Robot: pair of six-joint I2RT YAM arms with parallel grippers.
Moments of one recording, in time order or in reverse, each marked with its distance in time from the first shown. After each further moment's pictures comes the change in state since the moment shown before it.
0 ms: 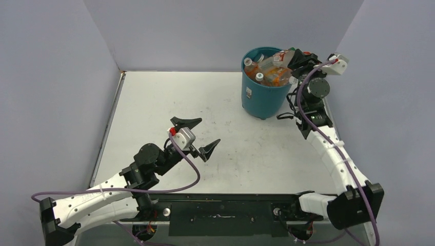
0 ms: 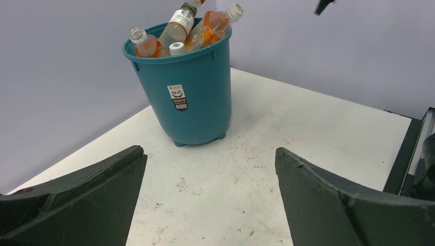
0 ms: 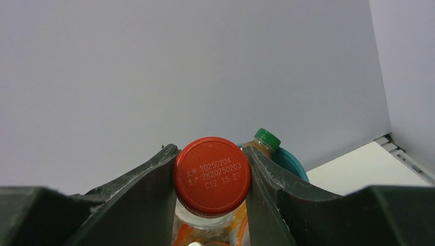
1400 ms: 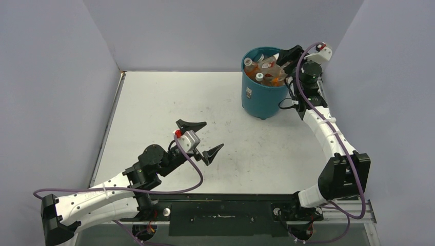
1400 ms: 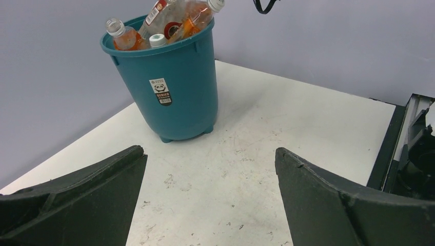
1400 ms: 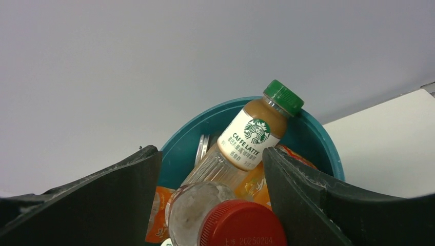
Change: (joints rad) left arm -0.027 0.022 -0.026 0.012 0.023 -0.007; right arm -0.157 0.319 0.132 -0.090 -0.307 0.174
